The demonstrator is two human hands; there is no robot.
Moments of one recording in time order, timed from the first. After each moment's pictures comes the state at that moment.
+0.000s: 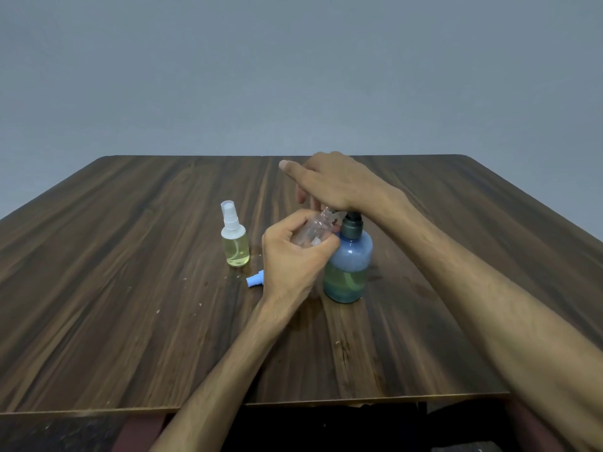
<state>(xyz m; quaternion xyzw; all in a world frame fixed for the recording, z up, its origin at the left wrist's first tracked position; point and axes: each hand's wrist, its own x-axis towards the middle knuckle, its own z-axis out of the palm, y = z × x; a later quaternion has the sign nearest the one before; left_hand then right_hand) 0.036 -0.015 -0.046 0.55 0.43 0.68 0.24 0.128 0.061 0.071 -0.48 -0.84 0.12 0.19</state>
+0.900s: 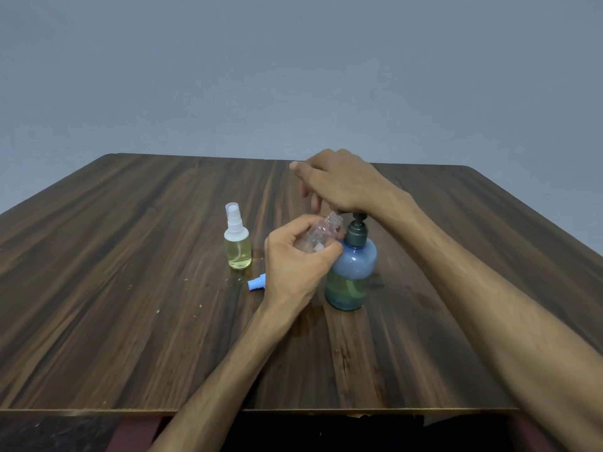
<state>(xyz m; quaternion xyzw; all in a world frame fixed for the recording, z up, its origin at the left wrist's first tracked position) 0.034 -0.017 -0.046 0.55 0.43 0.68 0.24 0.126 0.059 0.078 -0.48 -0.85 0.10 0.19</state>
